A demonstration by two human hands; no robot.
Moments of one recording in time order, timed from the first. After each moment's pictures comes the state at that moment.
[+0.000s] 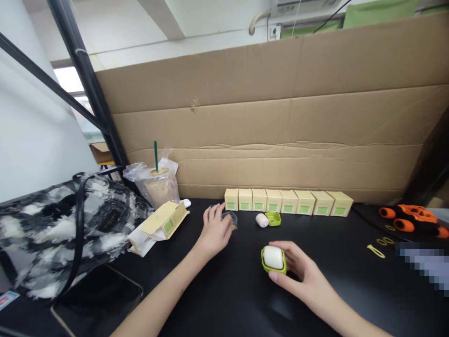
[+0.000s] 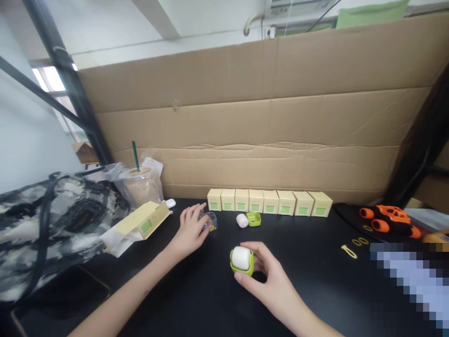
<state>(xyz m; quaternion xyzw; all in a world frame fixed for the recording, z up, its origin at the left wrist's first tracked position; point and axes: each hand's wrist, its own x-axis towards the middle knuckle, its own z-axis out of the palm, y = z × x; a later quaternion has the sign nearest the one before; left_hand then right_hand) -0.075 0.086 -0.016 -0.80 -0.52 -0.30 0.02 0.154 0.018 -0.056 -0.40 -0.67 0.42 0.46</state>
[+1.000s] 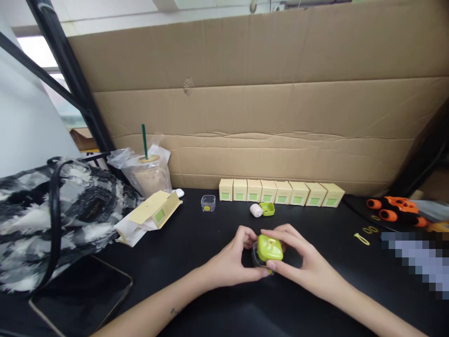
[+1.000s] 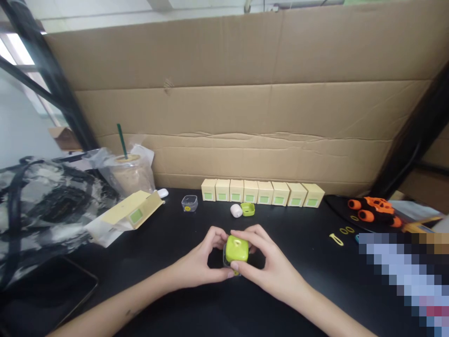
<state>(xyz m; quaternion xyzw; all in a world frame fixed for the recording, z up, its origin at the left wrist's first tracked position) -0.032 0.031 -0.025 -0.76 -0.34 -0.31 -0.46 0.172 0.016 -0.022 -0.37 -0.78 0.31 0.39</state>
